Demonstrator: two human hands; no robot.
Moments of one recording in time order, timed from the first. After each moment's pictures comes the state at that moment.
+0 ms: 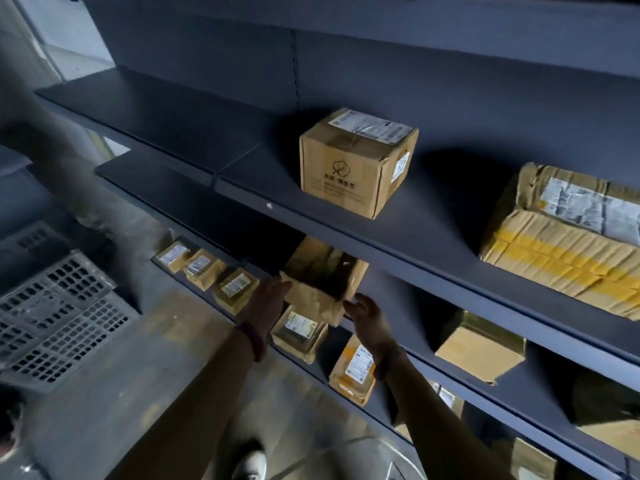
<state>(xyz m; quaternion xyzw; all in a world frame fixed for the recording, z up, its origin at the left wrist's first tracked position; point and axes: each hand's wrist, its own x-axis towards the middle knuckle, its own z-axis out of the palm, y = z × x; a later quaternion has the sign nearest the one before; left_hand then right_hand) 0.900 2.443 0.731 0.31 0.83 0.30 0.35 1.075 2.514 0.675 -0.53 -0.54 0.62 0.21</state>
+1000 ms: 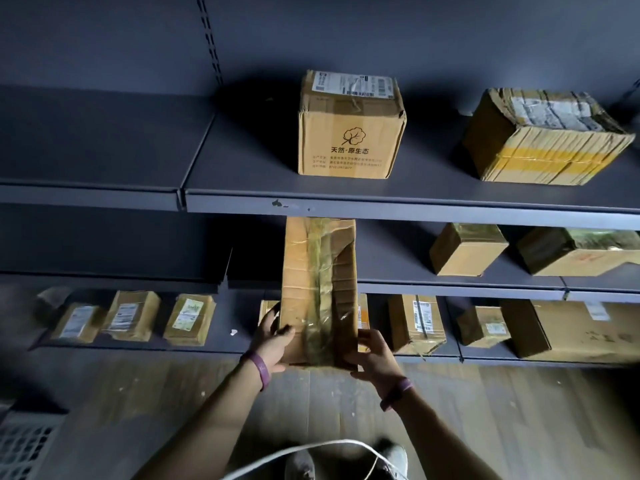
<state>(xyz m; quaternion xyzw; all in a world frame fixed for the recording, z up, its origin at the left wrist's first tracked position) 0.763 2.404 0.660 0.26 0.68 0.26 0.63 0.966 2.370 0.637 -0.65 -0.27 0.63 0.33</state>
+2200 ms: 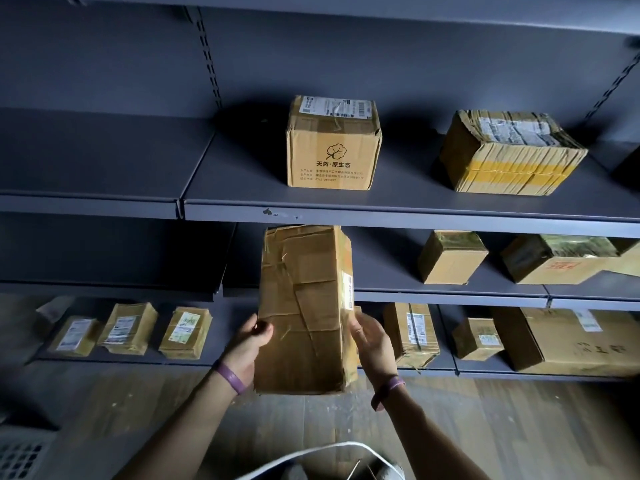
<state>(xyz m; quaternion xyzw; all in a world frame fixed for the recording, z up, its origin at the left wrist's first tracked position) 0.755 2.396 0.670 0.30 0.66 0.34 0.60 0.977 2.373 0.657 -0.66 -0.41 0.47 0.42</state>
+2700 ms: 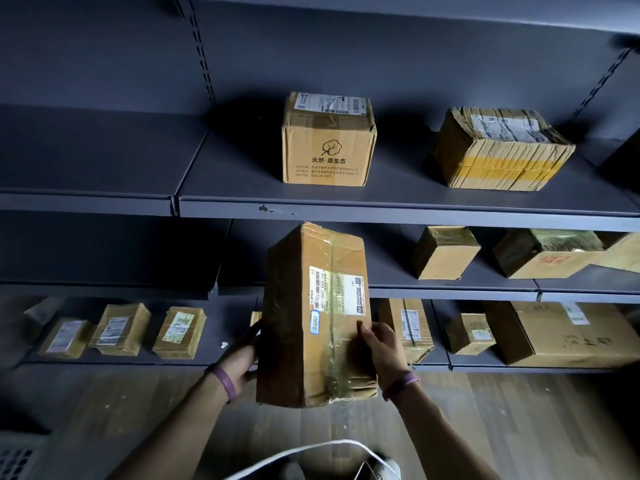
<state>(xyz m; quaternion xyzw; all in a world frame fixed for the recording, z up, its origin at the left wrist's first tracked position) 0.745 2.377 0.655 0.23 0.65 0.30 0.65 0.999 2.364 0.648 -0.67 -0.27 0.53 0.44</state>
